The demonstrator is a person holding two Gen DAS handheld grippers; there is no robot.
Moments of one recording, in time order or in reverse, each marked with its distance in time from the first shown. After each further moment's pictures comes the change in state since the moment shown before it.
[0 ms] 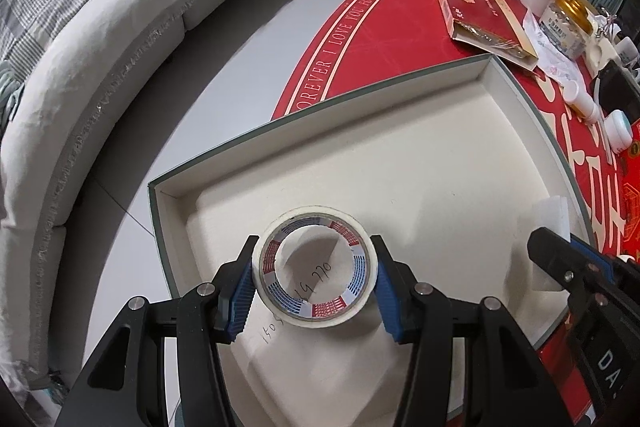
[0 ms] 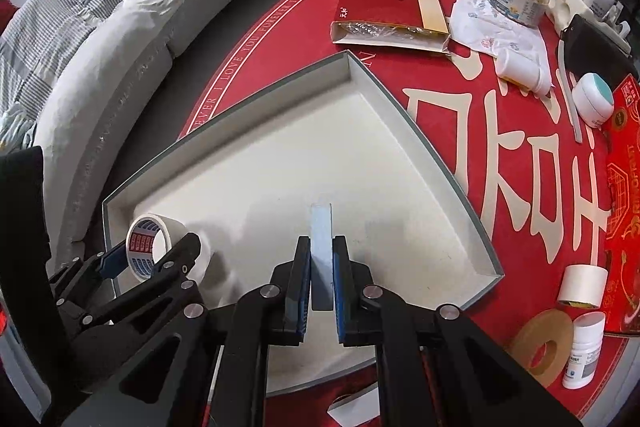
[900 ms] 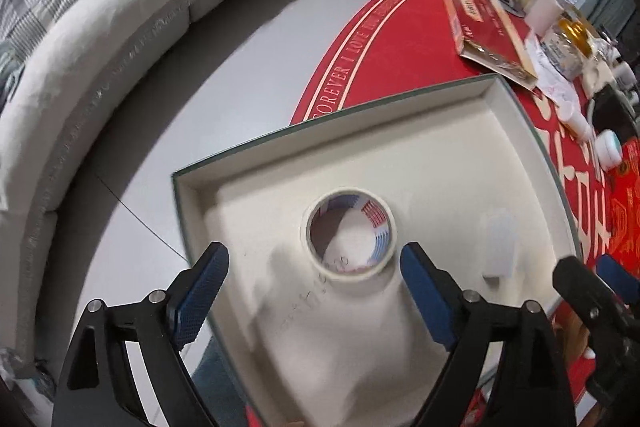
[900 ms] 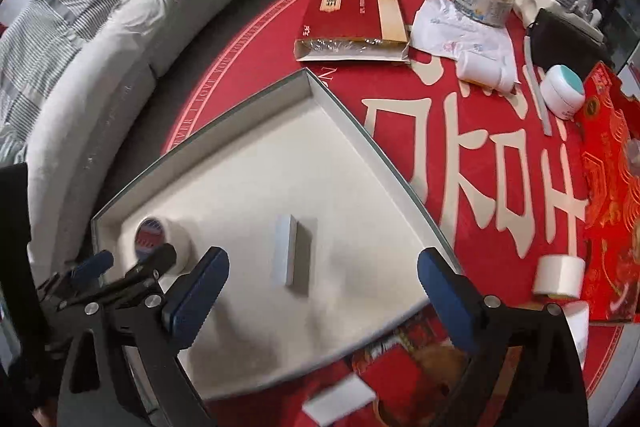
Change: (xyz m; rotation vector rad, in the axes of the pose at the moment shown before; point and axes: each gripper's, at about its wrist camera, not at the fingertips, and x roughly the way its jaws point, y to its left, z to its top) left arm -0.017 0.024 0.000 -0.039 -0.002 -0.055; right arm -0.022 -0.022 -0.011 0.049 -0.070 -0.041
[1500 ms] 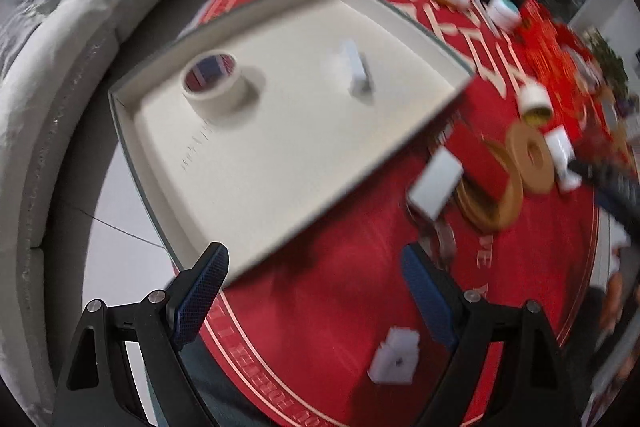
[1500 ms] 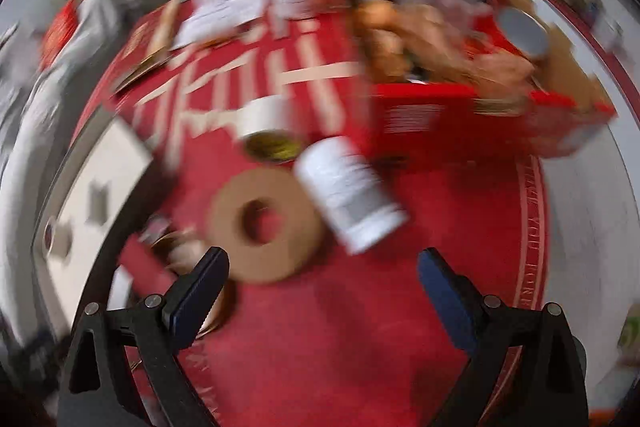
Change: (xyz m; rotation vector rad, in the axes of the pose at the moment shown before) left arm -0.048 -0.058 -0.119 0.276 0.049 -0.107; right arm -0.052 -0.191 -0.119 0.436 -0.070 -0.198
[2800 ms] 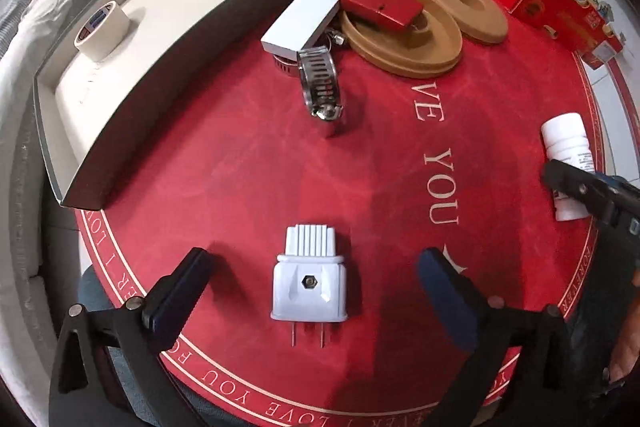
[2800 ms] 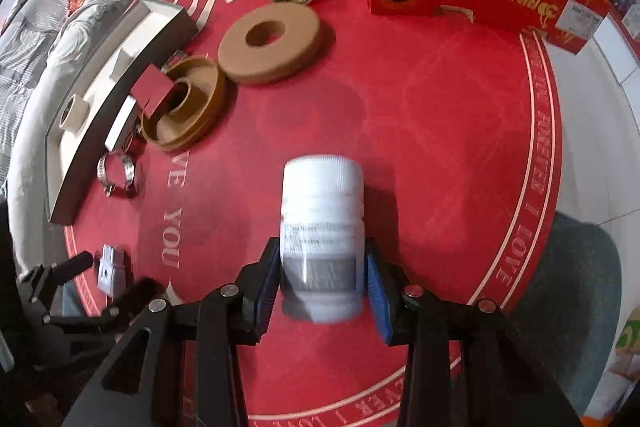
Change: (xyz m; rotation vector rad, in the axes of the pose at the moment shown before) left arm 0.038 -0.079 -0.080 0.216 0.098 -0.018; right arm -0.020 -0.021 -0.119 -0.126 0.170 0.089
